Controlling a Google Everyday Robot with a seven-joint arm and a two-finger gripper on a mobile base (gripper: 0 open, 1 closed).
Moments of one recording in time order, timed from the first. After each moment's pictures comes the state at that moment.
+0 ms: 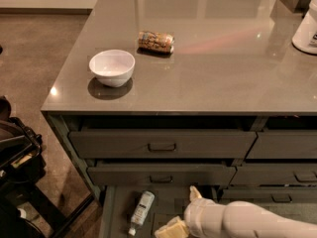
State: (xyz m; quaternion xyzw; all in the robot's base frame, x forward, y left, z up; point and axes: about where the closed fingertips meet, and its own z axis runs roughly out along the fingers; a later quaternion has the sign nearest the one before) arm 0.375 -0.063 0.537 -0.37 0.84 0.19 0.34
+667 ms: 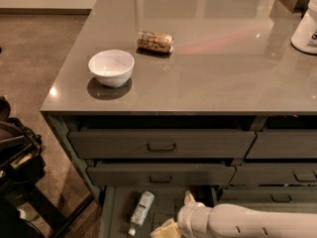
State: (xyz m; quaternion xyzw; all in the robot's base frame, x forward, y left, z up) arm 0.384 -0.046 0.477 -0.36 0.86 0.18 0.31
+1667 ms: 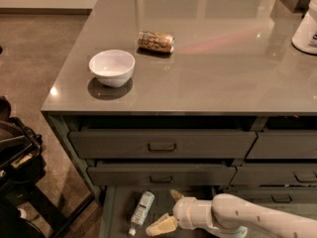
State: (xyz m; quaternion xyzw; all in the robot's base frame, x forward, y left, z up) arm 0.415 -0.019 0.430 -0.37 0.80 0.34 0.34
